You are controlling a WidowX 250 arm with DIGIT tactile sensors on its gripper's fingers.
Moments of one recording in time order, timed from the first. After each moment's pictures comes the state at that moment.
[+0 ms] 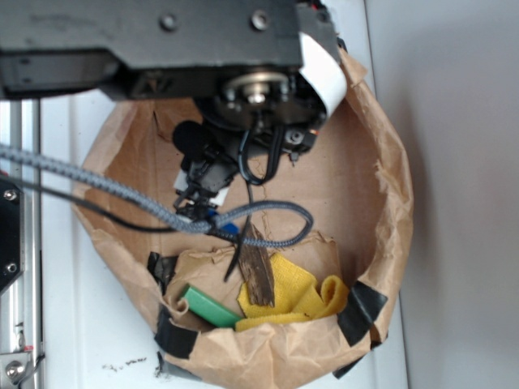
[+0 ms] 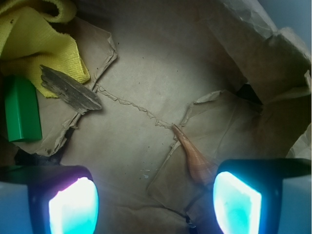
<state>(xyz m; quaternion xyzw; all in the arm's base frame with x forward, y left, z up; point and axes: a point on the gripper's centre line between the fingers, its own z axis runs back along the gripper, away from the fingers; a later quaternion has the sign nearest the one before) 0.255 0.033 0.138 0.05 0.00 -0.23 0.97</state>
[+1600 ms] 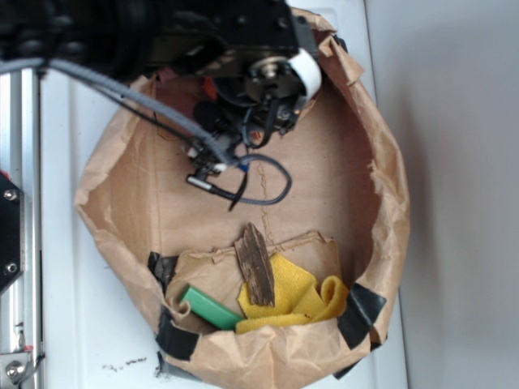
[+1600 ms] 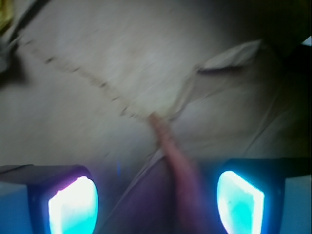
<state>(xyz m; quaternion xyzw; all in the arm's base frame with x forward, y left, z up) 0.267 0.071 0.050 0.03 0.02 -0.26 0.97</state>
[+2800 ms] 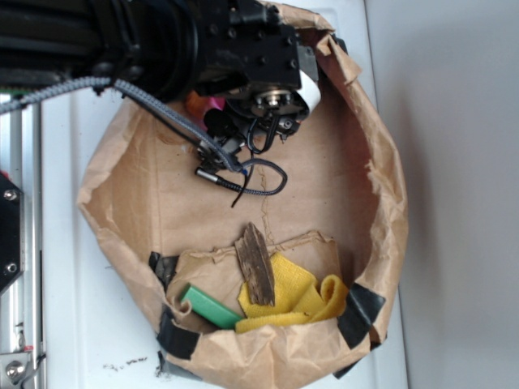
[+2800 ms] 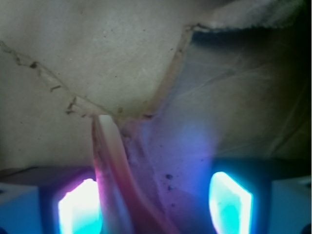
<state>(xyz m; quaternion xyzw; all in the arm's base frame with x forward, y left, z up) 0.270 0.080 0.014 0.07 0.03 -0.25 0.97</state>
